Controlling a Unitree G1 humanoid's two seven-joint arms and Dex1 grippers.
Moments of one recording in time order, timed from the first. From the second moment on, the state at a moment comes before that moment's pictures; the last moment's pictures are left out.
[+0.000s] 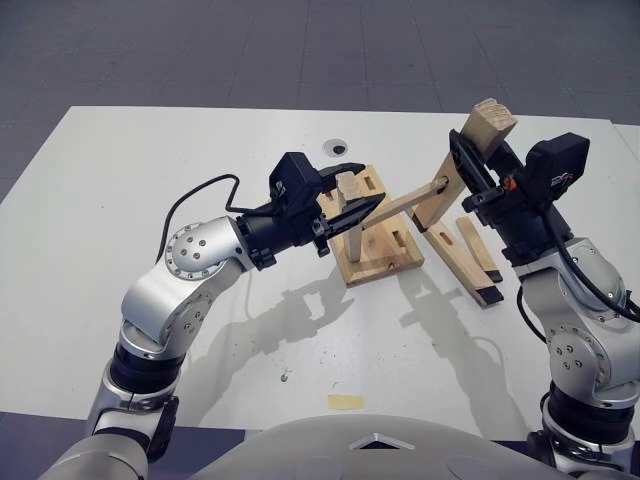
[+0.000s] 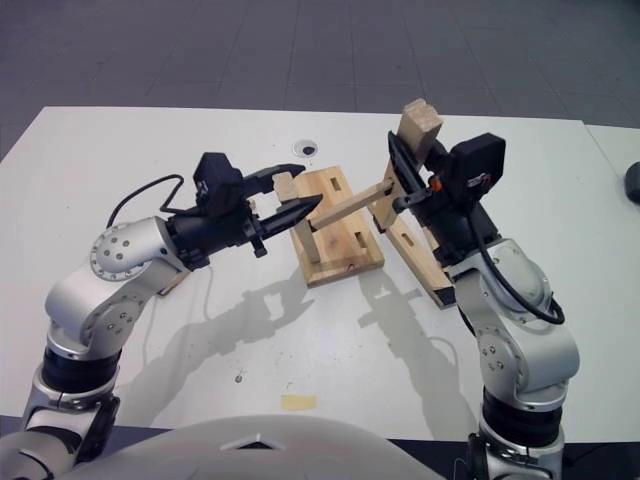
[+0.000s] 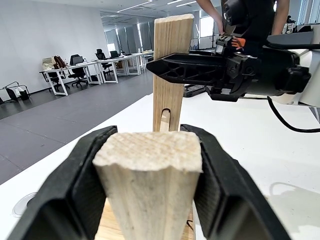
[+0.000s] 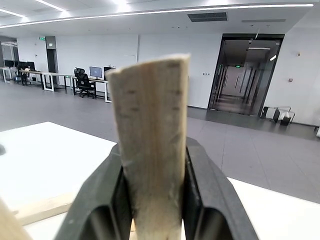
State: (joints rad) left arm -0.29 0.44 -0.21 -0.60 -0.55 0.57 -0.49; right arm -0.05 -0.39 -0.16 -0.76 0.58 0.62 0.16
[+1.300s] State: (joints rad) left arm -0.31 0.44 -0.20 -0.50 -0.51 0.54 -0.52; right arm -0.16 -0.44 -0.20 -0.52 0.88 0.84 0.04
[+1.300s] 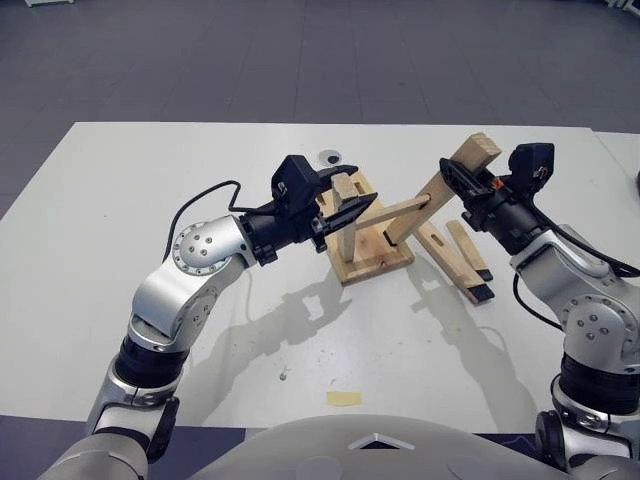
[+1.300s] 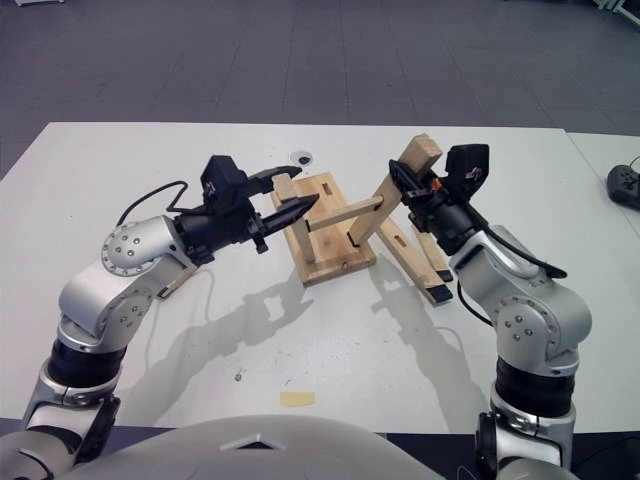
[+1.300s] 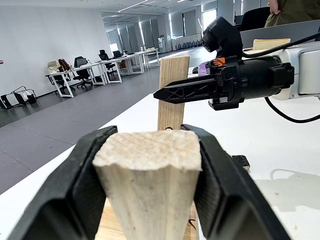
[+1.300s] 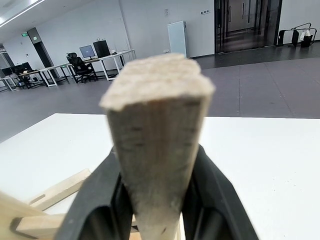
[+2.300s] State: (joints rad) left arm -0.39 0.38 -0.03 -0.41 -0.58 0.62 -0.49; right arm -0.46 -0.30 -0.40 -0.41 1.10 0.71 0.02
